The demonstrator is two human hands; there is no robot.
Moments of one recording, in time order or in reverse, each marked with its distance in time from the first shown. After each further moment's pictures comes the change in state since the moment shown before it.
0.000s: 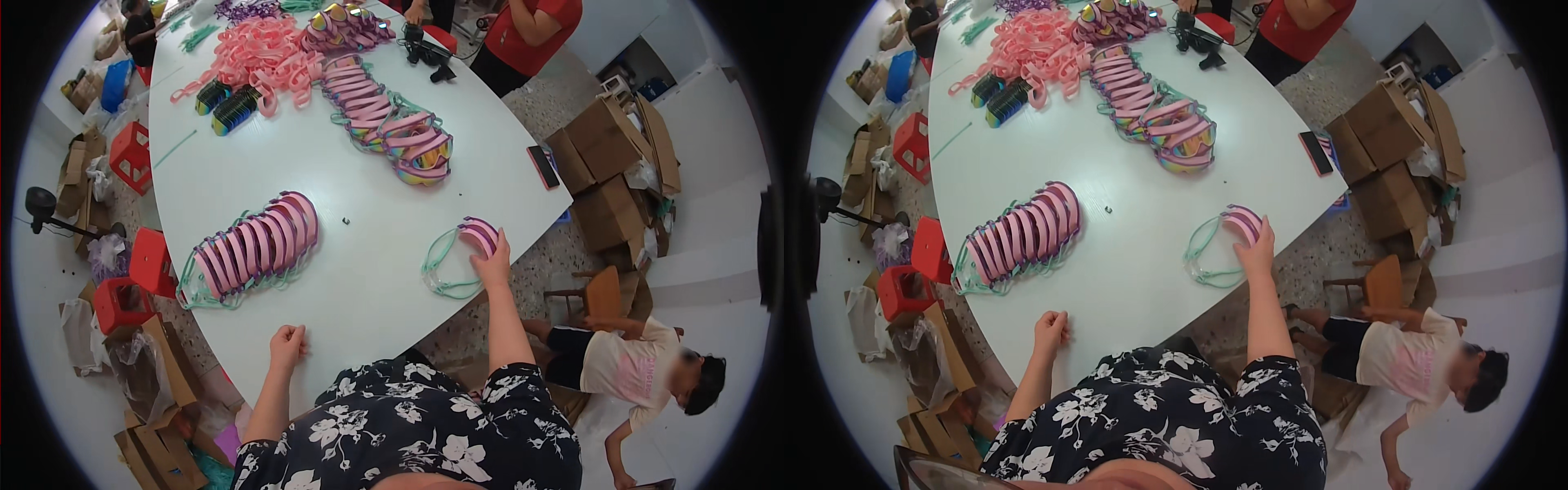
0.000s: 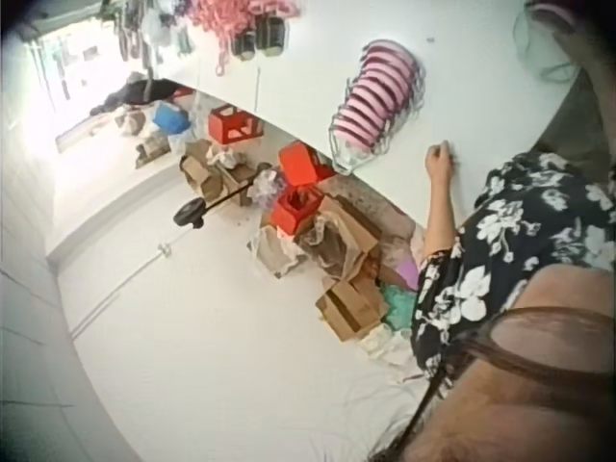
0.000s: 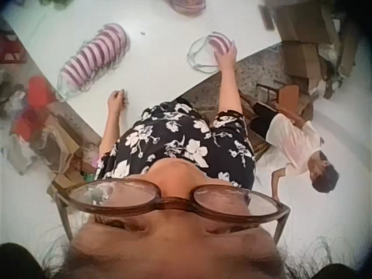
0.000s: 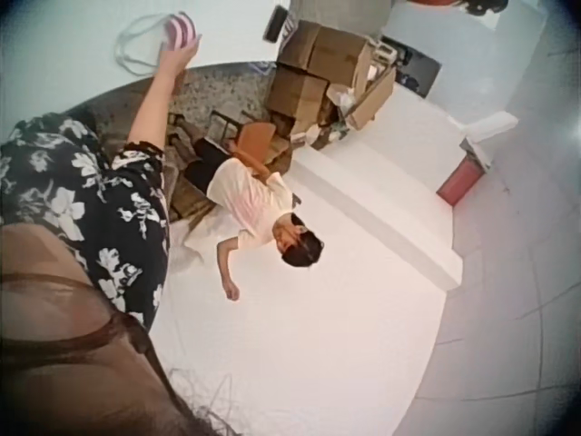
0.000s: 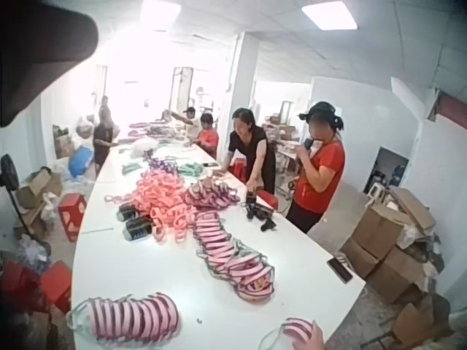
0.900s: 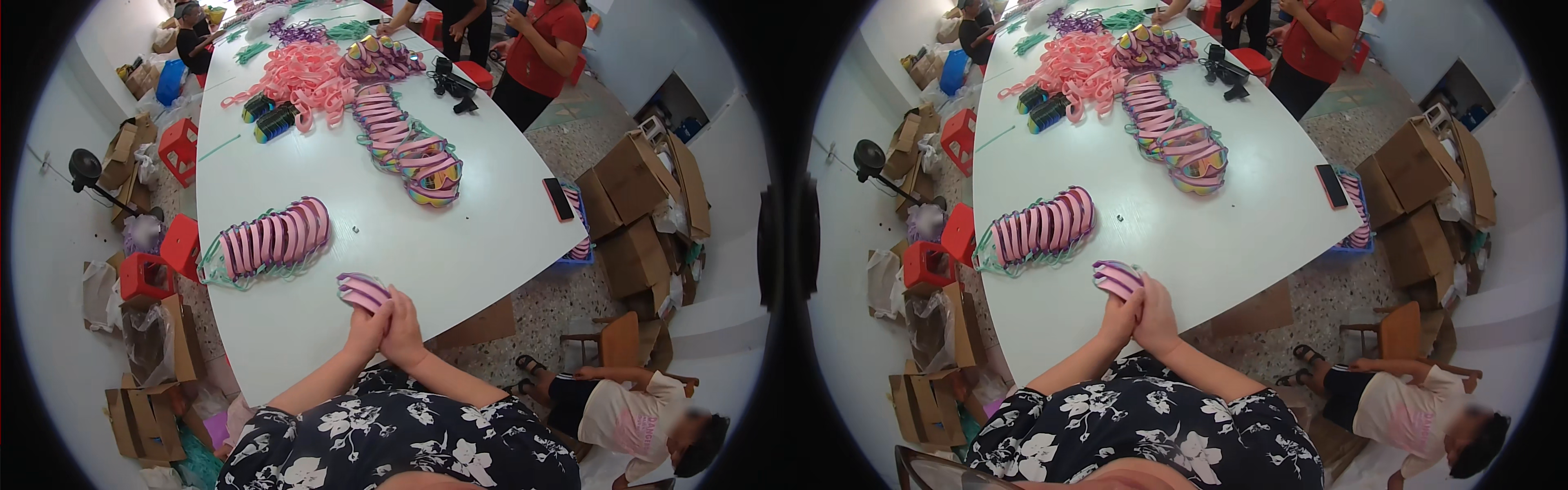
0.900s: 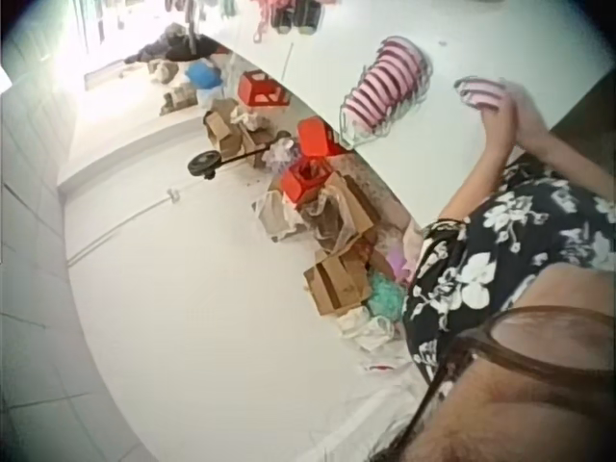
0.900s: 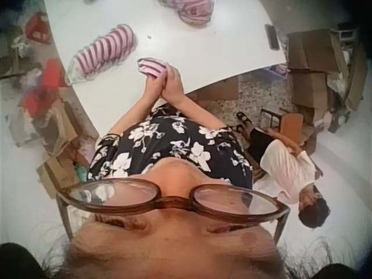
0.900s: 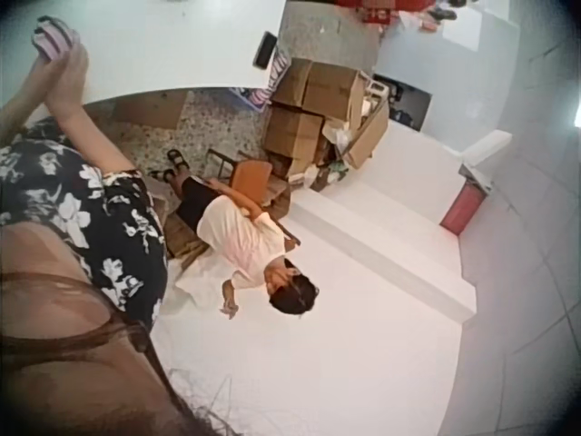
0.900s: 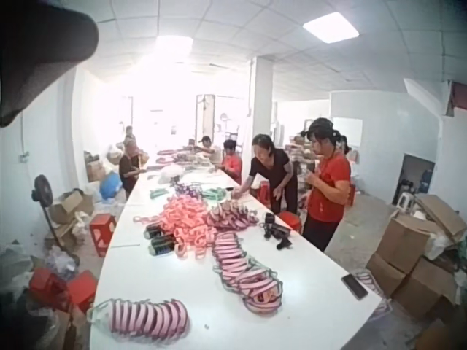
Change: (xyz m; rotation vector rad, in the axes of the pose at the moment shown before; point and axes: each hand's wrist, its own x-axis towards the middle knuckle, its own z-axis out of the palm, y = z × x) left_hand -0.071 0.088 0.209 -0.389 -0.160 0.407; right_hand -0.156 -0.140 -0.006 0.549 -0.172 -0.739
